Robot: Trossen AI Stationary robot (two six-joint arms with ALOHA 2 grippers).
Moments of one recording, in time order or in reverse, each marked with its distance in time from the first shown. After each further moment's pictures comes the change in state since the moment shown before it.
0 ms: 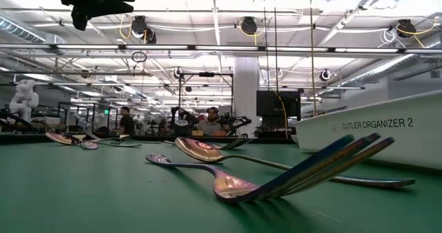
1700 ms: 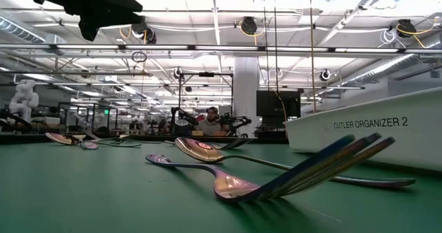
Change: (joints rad) left arm 0.009 0.152 0.000 0.032 0.154 -0.074; right arm -0.071 0.026 0.063 0.240 -0.068 -0.060
